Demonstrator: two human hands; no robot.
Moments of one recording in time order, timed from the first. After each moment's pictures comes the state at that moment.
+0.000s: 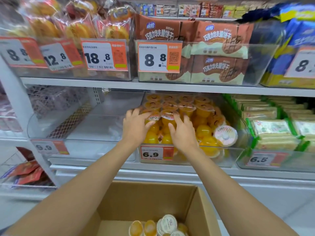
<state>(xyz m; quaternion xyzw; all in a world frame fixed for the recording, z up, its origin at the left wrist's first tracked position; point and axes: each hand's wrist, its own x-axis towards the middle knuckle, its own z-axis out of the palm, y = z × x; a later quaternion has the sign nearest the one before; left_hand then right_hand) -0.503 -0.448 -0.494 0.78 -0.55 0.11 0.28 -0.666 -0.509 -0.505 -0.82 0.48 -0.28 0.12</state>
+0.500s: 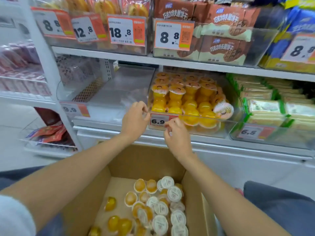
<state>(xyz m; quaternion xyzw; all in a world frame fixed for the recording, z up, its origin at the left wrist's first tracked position) -0.535 -0.340 -0.510 0.76 -0.50 0.05 0.41 -0.691 -0.393 -0.544 -0.85 0.35 -0.37 0.12</state>
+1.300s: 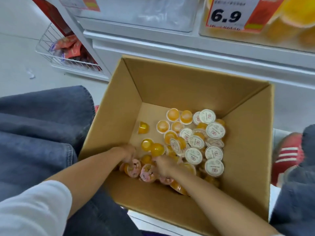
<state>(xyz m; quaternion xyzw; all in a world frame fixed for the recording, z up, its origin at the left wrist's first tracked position) -0.499 -0.115 -0.806 0.70 -0.37 -0.54 -0.30 -0.673 -0.194 -0.840 -0.83 0.22 0.33 0.39</state>
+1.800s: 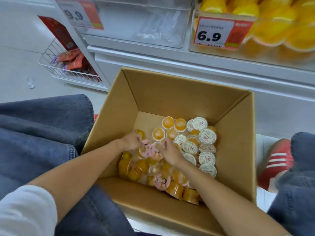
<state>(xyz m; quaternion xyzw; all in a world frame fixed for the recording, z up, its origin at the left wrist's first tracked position) -0.504 -0.162 -0.767 0.83 -0.28 -0.48 0.06 -0.682 -0.240 -0.797 -0.71 0.41 0.07 0.57</state>
